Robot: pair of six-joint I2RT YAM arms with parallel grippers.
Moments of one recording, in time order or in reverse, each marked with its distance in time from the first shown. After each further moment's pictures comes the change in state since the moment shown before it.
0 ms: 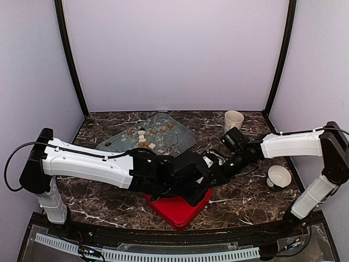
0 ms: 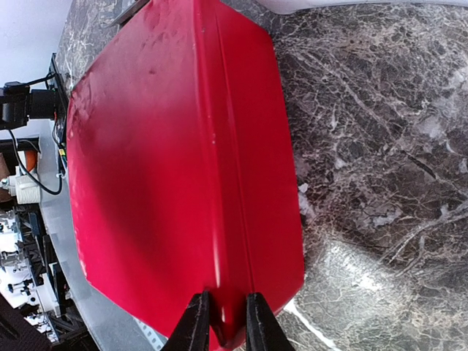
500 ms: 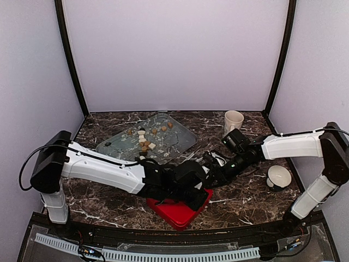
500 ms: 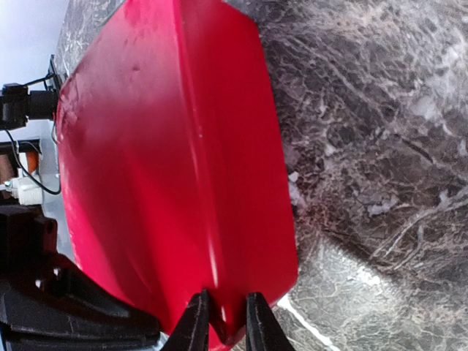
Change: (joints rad) left arm 0.051 0.091 -0.122 0.188 0.172 -0.100; right arm -0.010 -0.008 -0.027 0.025 -0.007 0.002
